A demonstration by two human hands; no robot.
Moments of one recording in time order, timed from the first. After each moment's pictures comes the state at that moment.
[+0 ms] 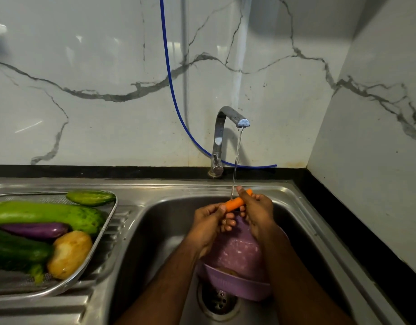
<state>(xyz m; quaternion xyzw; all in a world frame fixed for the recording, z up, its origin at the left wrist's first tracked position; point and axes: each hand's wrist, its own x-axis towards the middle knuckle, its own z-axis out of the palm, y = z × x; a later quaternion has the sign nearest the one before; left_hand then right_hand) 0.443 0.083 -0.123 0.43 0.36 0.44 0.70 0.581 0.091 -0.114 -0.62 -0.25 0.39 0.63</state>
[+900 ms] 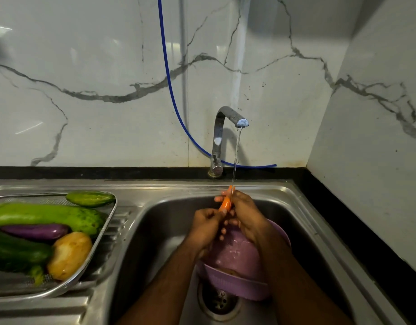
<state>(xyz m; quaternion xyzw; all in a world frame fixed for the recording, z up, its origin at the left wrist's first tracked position) 0.441 0.086 -0.132 0.49 0.43 0.42 0.63 0.558 0.087 -0.104 -0.54 -0.34 0.54 0.55</state>
